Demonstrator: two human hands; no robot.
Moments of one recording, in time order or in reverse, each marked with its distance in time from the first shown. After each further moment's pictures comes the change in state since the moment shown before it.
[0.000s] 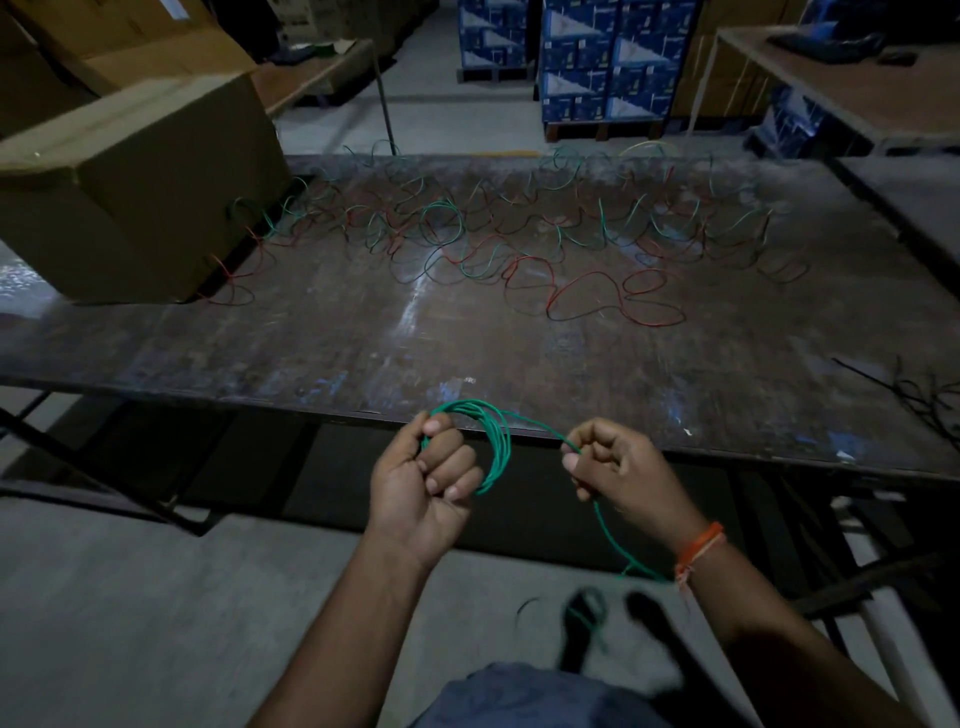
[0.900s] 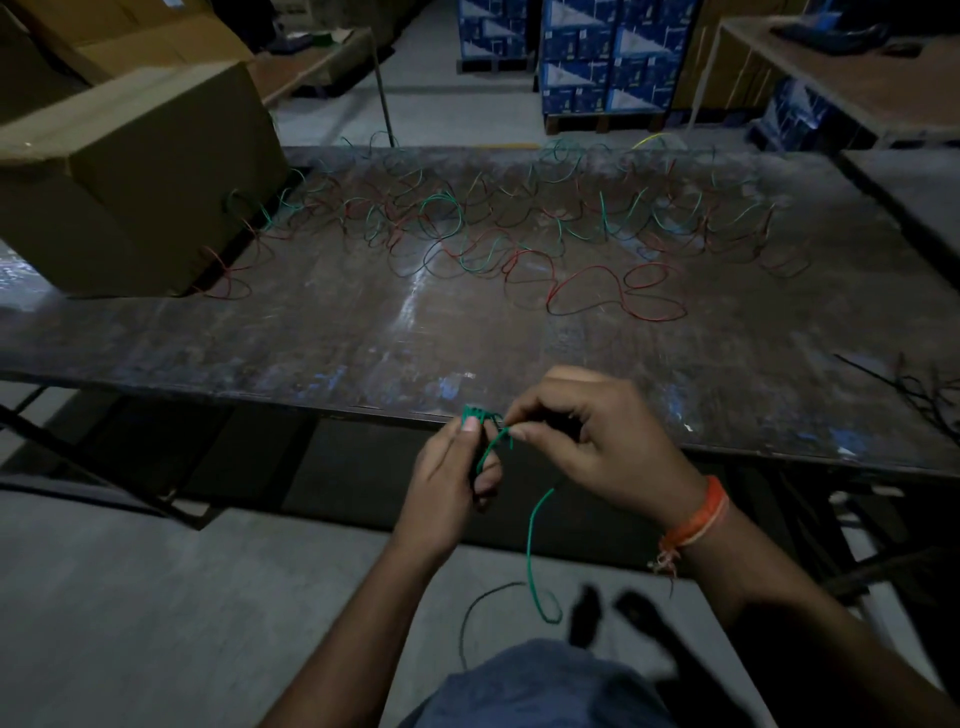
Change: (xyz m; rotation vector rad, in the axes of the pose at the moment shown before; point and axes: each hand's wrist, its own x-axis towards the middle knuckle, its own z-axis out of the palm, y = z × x) left_hand 0.003 -0.024 -0.005 1.006 0.039 0.338; right_hand 0.003 -0.095 0.020 -0.606 -0.093 -0.608
